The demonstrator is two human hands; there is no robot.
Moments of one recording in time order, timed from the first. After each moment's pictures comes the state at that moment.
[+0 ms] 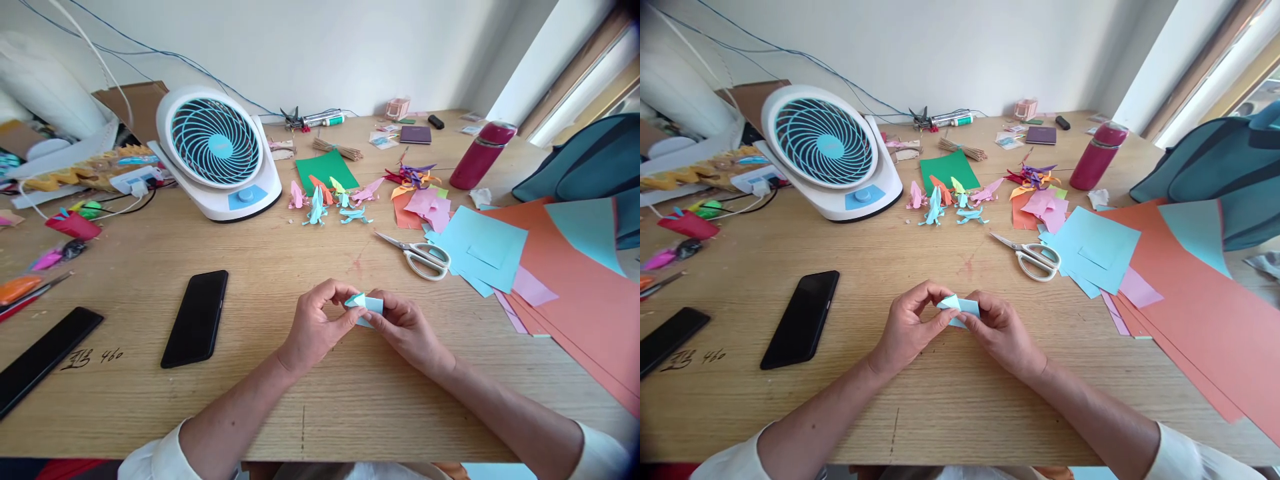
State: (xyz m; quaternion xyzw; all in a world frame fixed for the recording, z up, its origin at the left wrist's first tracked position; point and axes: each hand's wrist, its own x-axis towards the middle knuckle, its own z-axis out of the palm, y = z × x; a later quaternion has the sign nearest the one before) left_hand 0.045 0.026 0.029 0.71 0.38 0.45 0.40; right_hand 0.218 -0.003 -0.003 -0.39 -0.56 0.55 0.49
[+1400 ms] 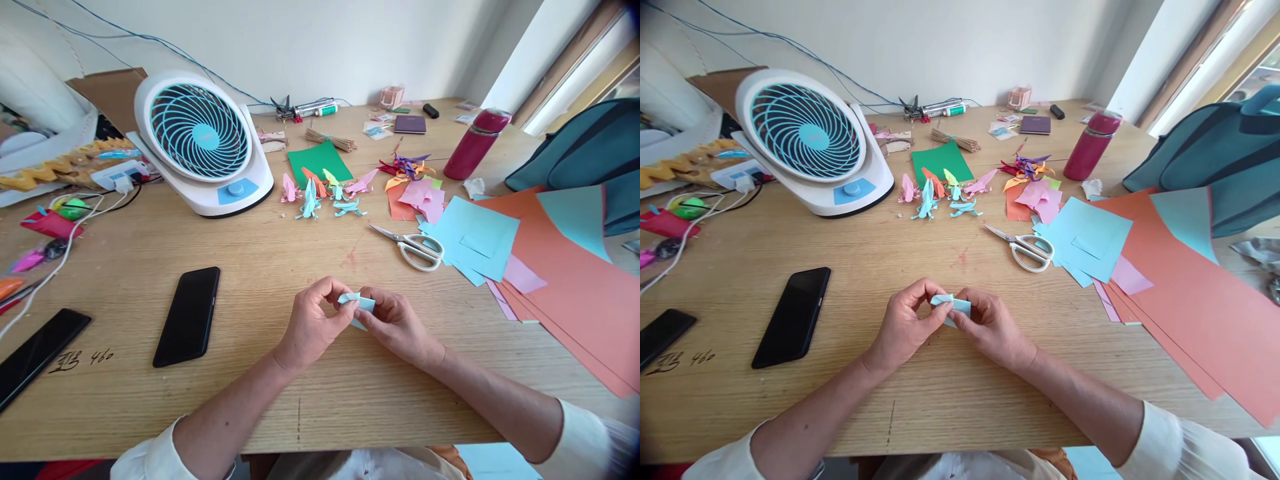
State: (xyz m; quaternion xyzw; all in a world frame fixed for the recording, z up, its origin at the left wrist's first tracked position) left_hand 0.048 0.021 0.024 0.70 0.42 0.41 0.40; right_hand 0.214 -0.005 0.005 -0.45 -0.60 0.51 0.43
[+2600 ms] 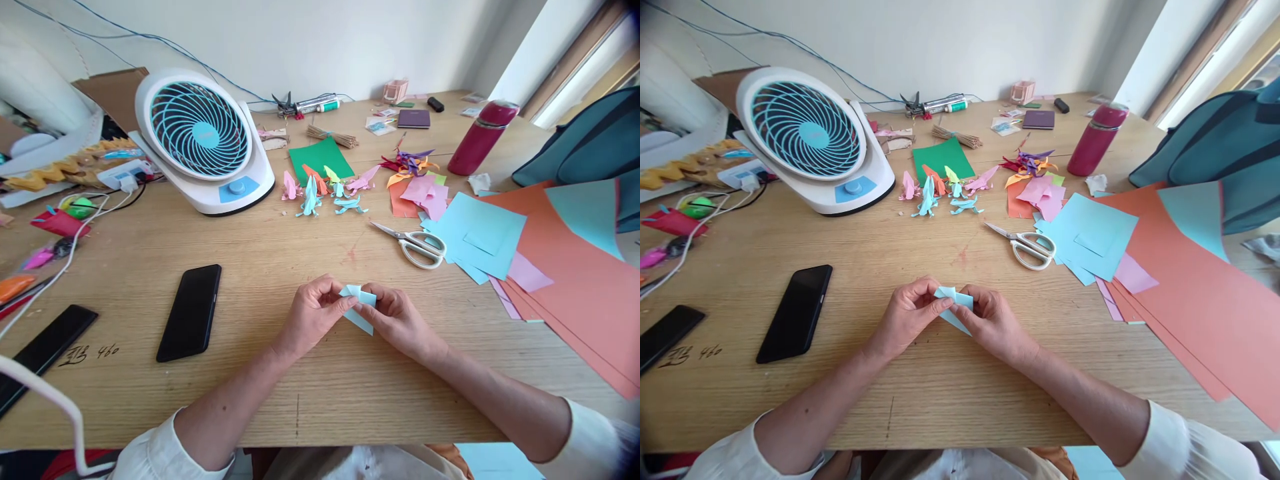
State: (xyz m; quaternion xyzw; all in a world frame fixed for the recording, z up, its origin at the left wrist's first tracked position) left_hand 0.047 0.031 0.014 0.63 0.38 0.41 0.54; right_hand 0.217 -0.003 0.010 -0.47 -0.56 0.55 0.41
